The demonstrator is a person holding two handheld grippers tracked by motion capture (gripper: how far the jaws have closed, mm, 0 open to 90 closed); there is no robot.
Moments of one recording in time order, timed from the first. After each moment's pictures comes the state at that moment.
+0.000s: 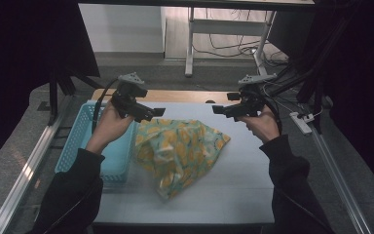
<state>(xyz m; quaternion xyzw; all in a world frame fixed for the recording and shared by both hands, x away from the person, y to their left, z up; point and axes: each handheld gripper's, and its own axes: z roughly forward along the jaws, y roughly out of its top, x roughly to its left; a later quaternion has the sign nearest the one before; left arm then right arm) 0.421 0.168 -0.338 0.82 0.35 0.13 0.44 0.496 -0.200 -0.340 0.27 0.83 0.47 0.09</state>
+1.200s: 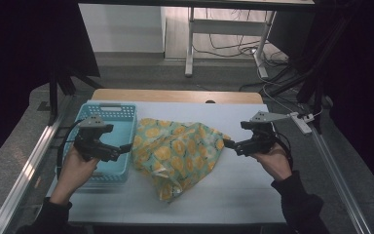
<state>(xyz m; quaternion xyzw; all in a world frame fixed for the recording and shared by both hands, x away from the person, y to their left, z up) 0.323 0.231 -0.403 0.79 0.41 0.15 0.43 0.421 -0.242 -0.392 0.28 0.83 0.47 0.13</state>
